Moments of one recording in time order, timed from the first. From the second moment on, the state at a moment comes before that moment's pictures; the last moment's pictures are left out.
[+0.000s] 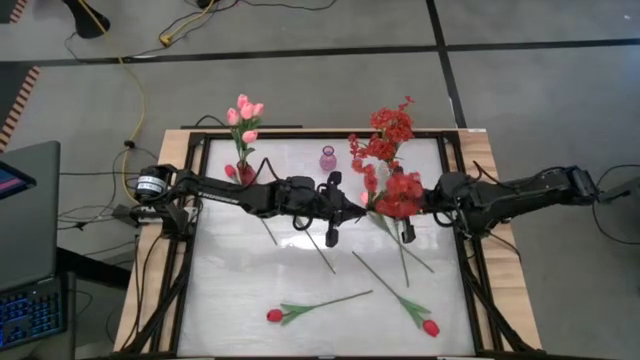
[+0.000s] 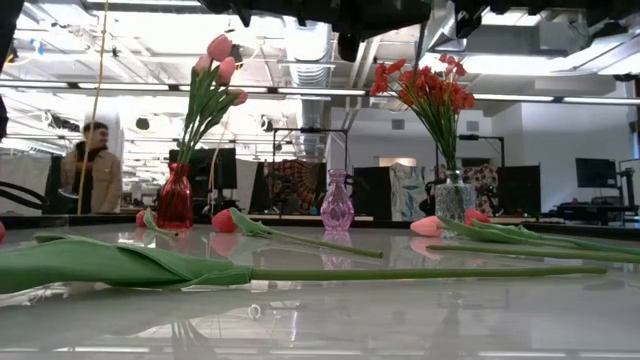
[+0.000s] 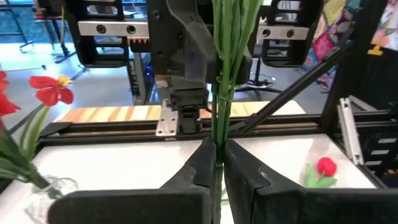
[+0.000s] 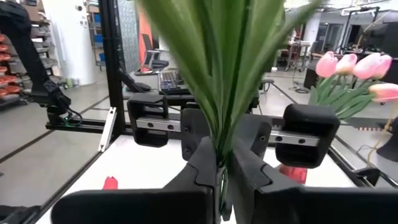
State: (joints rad) left arm -0.01 1.75 1.24 0.37 0.03 0.01; right arm 0.08 0.89 0.58 0.34 0.00 -0.05
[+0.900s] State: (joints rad) left arm -0.04 1.60 1.24 0.02 -0.29 0.08; right arm 0.13 0.43 0.53 -0.22 0.68 0.08
